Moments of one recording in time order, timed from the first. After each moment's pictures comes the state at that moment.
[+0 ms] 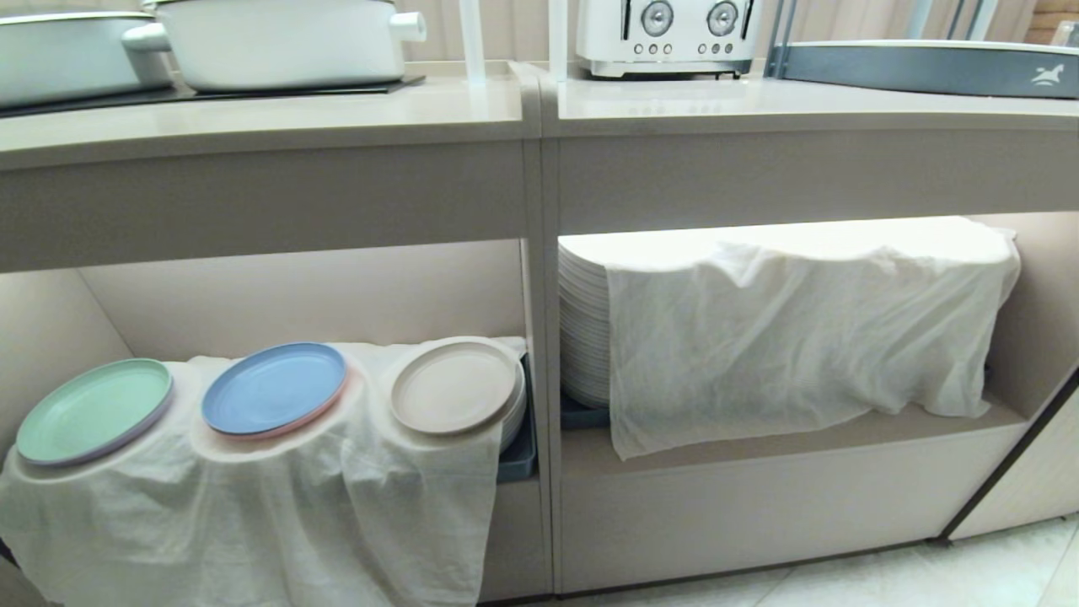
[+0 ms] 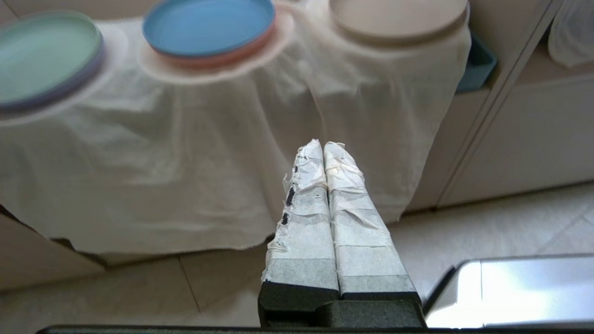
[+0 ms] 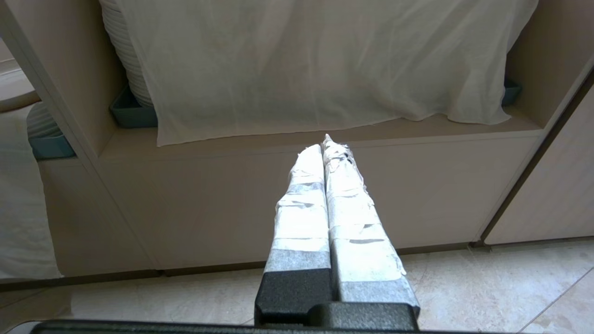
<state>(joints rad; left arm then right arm) -0.02 0.24 -0.01 0.00 -0.01 0.07 0.00 0.00 0.00 0.00 0.00 0.00</state>
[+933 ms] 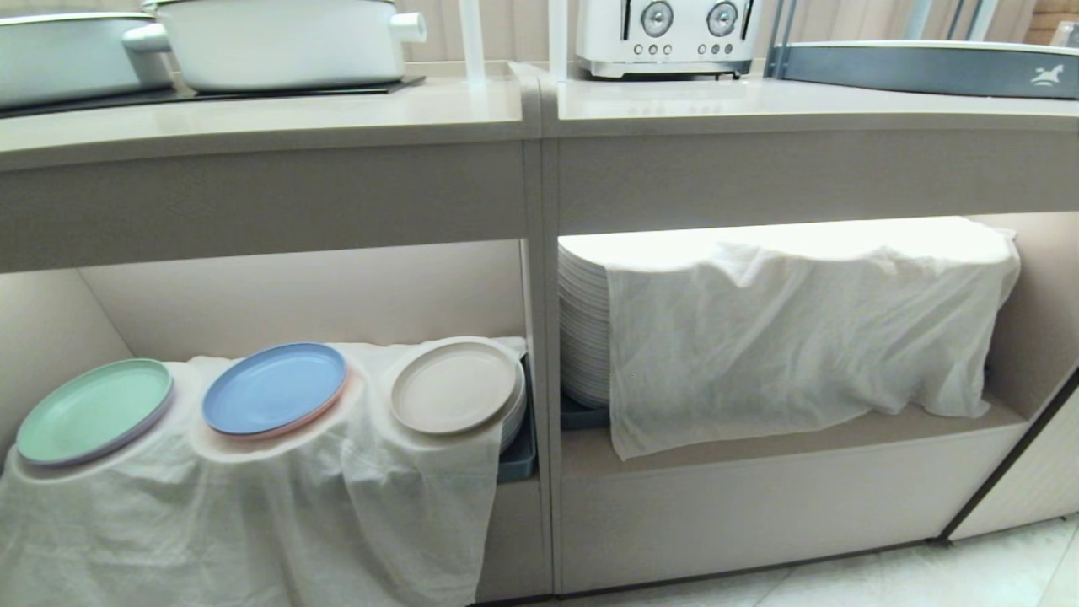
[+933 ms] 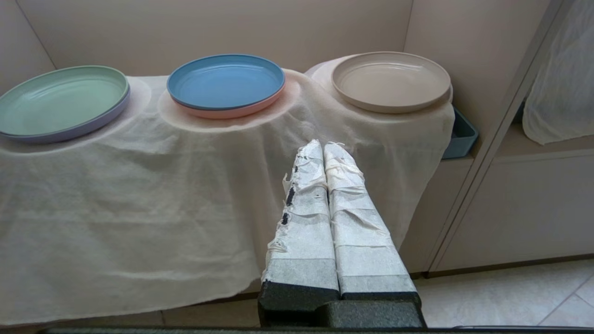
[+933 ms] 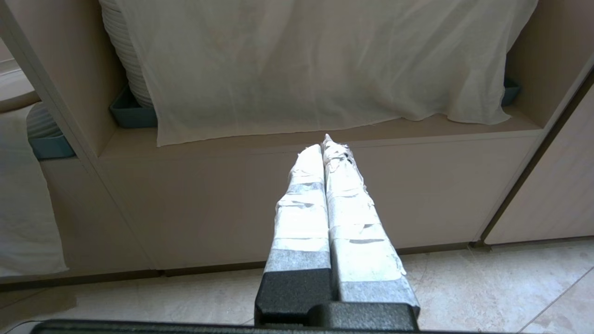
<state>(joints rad) 0.00 0.00 0.00 0.00 0.00 0.01 0.00 0.00 0.00 0.00 0.00 0.00</state>
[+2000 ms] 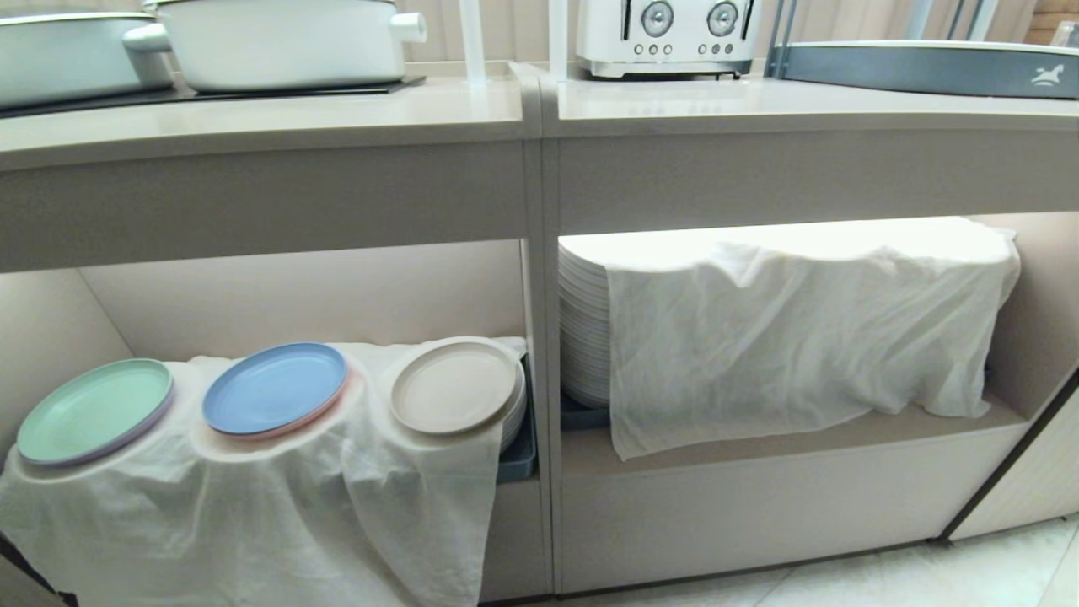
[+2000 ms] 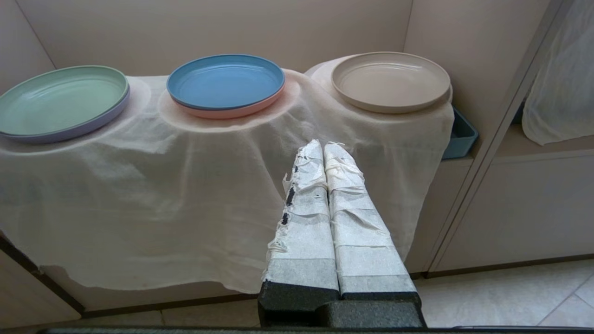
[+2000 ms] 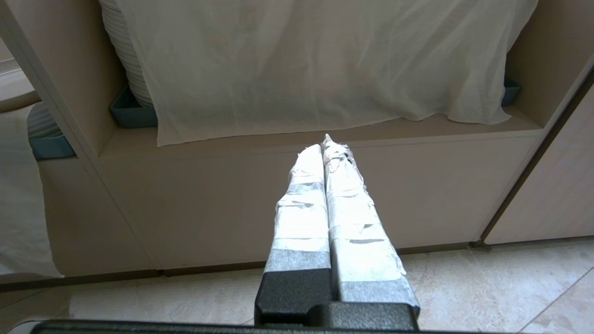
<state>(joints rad) 0.00 0.00 0.00 0.00 0.00 0.01 0.00 0.00 0.00 0.00 0.00 0.00</state>
